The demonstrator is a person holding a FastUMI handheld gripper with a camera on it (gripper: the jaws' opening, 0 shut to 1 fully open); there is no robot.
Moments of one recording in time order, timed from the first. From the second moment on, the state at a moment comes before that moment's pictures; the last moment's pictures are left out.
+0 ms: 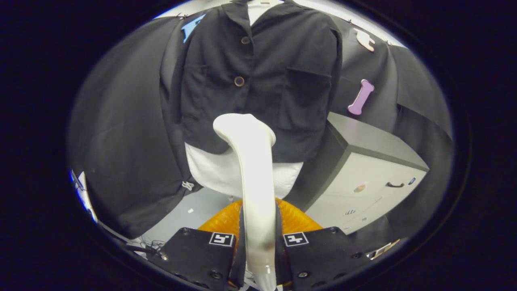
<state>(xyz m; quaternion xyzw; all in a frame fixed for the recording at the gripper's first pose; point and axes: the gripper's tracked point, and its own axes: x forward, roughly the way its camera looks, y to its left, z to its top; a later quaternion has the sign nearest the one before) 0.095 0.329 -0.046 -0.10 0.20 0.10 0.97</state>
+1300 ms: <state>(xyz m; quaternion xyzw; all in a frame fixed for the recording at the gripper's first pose) 0.138 0.485 0.248 -0.11 -0.09 0.13 0.98</state>
